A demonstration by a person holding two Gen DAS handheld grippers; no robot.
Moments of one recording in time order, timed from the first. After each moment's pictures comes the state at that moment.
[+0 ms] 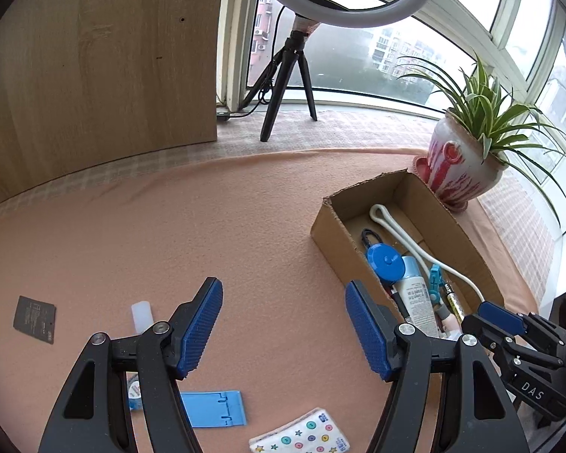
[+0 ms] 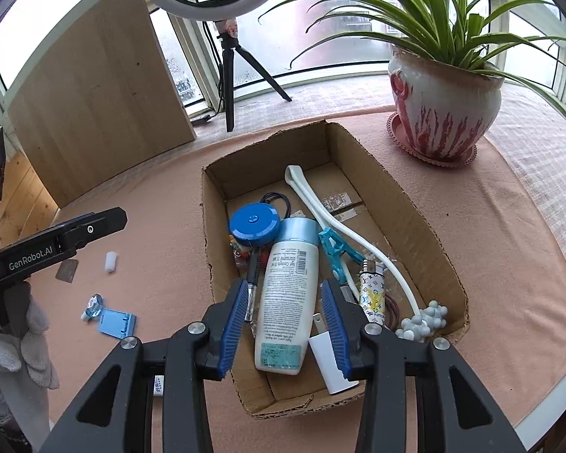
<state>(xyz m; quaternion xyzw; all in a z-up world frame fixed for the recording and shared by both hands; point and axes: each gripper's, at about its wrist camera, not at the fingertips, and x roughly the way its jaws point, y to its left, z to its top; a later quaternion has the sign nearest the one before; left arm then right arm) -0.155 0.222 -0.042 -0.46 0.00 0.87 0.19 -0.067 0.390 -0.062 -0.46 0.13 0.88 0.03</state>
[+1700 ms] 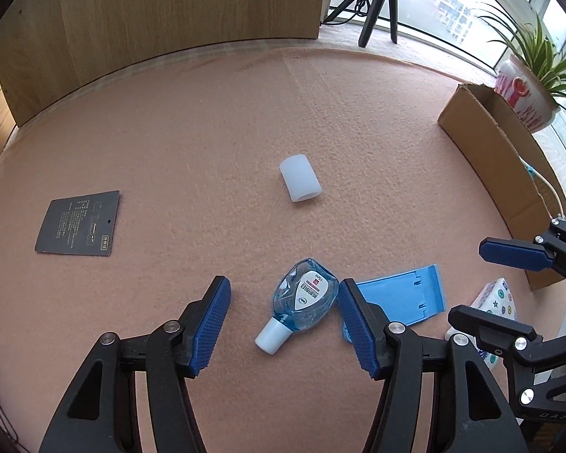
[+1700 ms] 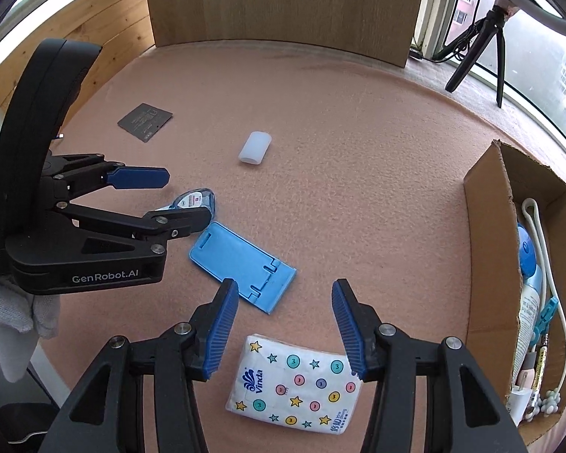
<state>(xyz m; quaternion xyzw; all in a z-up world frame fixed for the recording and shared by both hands) -0.147 0.083 -0.146 -0.55 0.03 0.82 0.15 -0.110 0.180 -0.115 -0.55 -0.09 0.81 -0.17</state>
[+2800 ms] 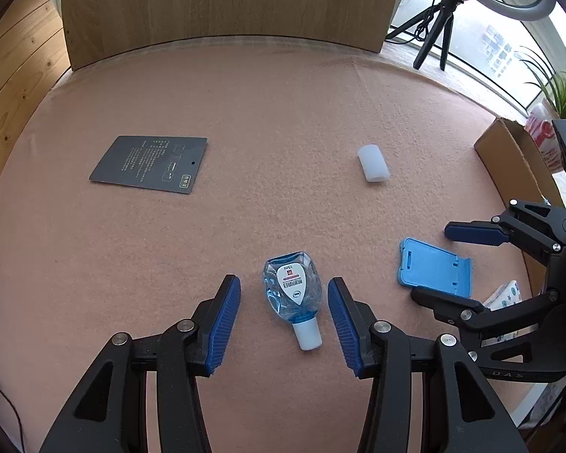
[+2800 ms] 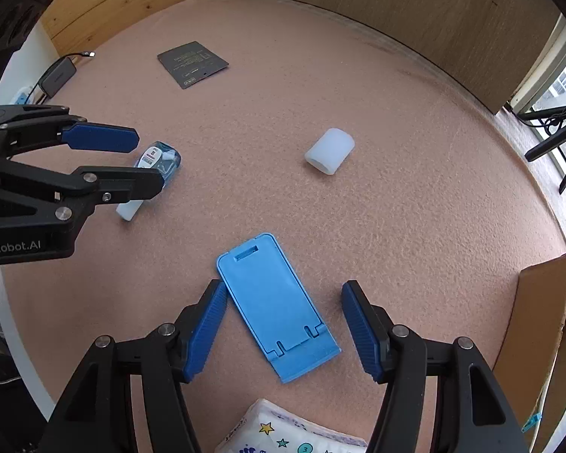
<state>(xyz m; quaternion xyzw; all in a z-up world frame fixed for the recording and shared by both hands) -0.120 0.027 -0.139 -0.56 -0.03 0.83 0.08 -0.139 0.132 -0.149 -0.55 -0.21 0.76 -0.25</state>
